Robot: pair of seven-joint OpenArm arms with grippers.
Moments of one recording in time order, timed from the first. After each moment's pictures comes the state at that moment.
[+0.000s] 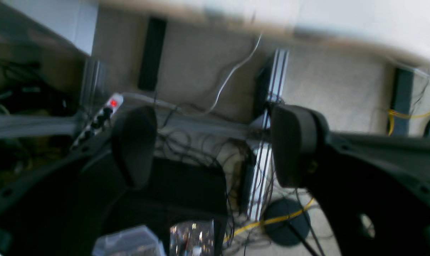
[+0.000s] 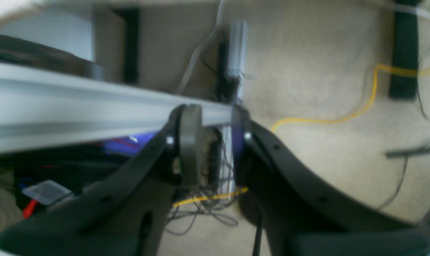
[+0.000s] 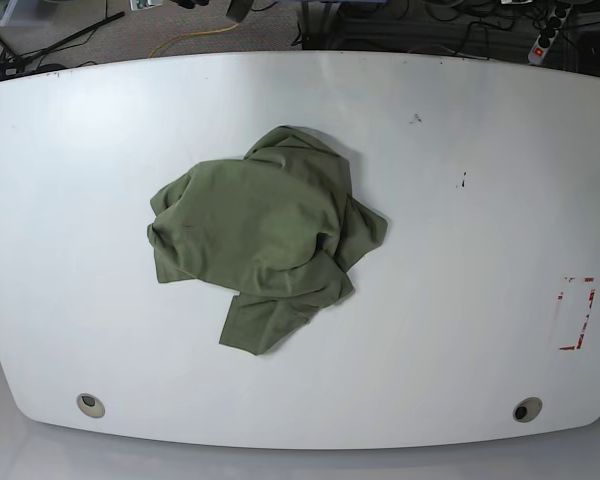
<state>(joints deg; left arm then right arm) 73.3 -5.8 -11.4 112.9 -17.4 -1.8 -0.8 -65.8 15.2 6.5 102.1 23.8 21.7 -3.0</state>
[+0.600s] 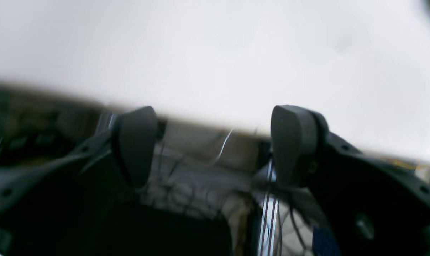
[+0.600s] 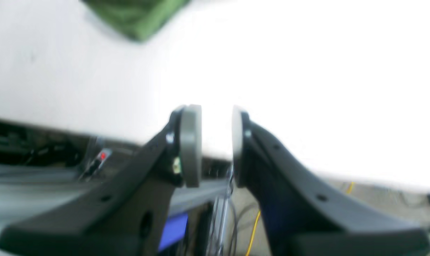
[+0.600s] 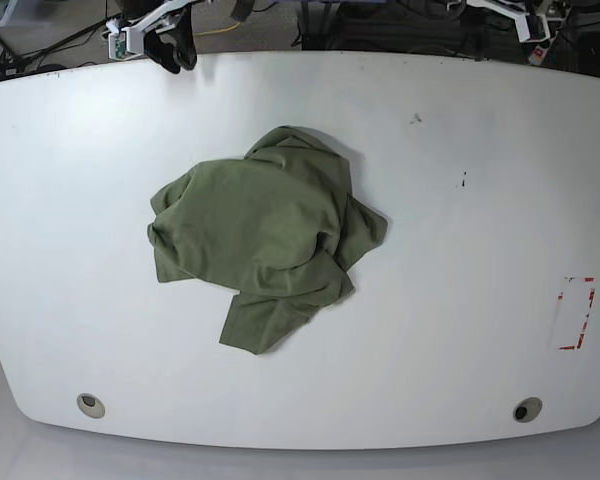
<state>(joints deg) 64.1 -7.4 -14.7 114.4 -17.5 -2.2 -0.7 -56.9 14.9 10.7 110.0 26.0 21.8 -3.6</state>
